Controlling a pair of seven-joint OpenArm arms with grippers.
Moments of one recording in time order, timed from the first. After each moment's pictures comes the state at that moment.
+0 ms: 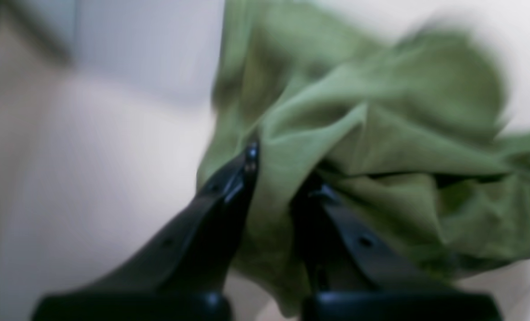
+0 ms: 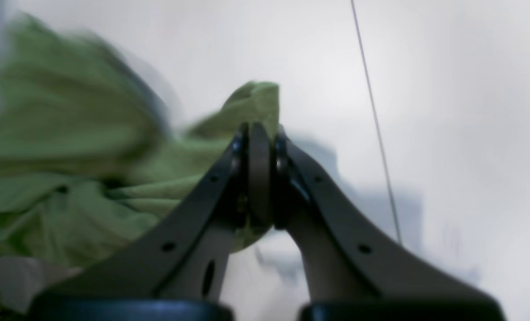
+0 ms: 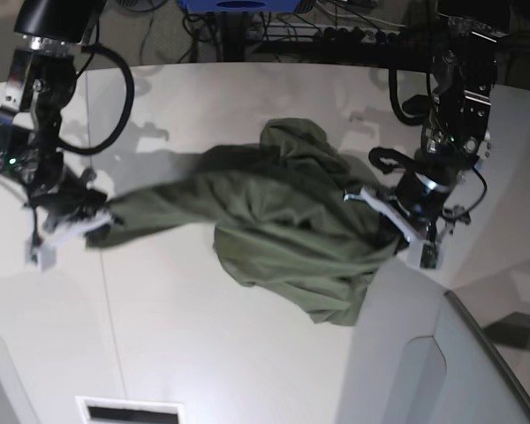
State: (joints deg) left arm 9.4 -20.8 3.6 105.1 -17.5 0.1 33.7; right arm -3.6 0.9 17.3 98.8 24.9 4.0 -54.5
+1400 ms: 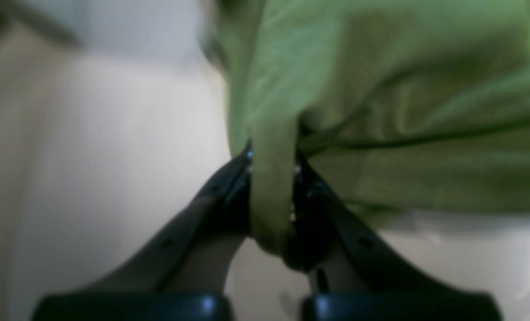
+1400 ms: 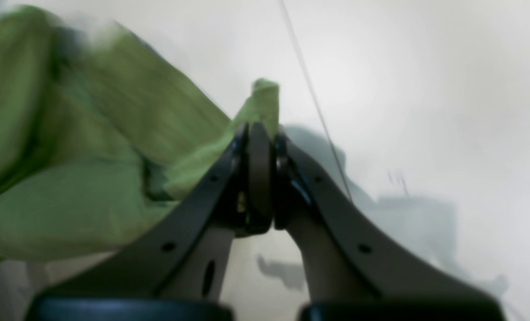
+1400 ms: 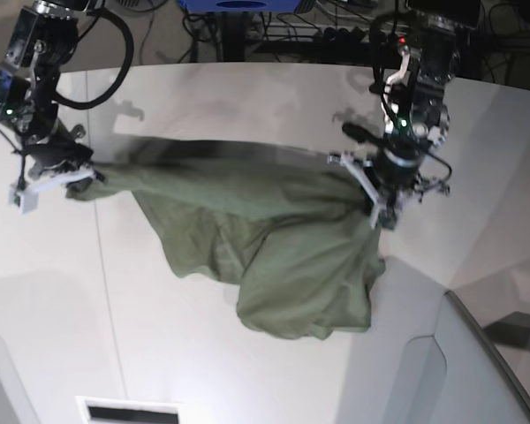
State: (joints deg) left arm 12.1 -14.7 6.6 91.9 3.1 -0.3 31.3; right arm -12.2 -3.1 26.5 94.5 24.7 7.9 -47.9
